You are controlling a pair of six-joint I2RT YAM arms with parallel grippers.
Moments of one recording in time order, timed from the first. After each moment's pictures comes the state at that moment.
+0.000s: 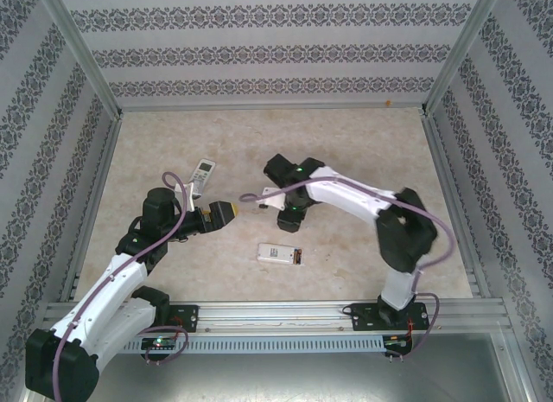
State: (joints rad) left arm -0.27 0.81 0.50 -0.20 0.60 -0.71; right arm 0.76 1.76 1.36 -1.01 -0.04 -0.48
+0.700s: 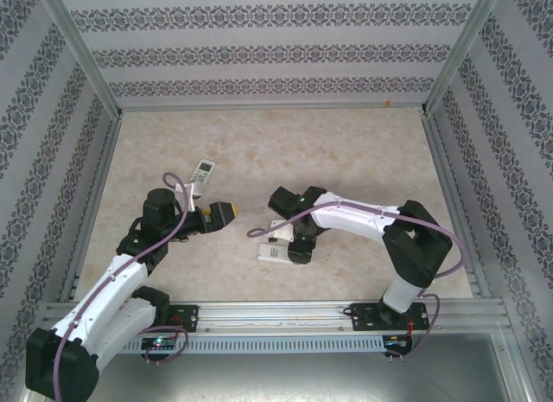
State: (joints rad) left arm -0.27 0.81 0.48 -0.17 0.60 -0.69; right arm 0.87 1.70 1.12 -0.98 -0.07 -0.45
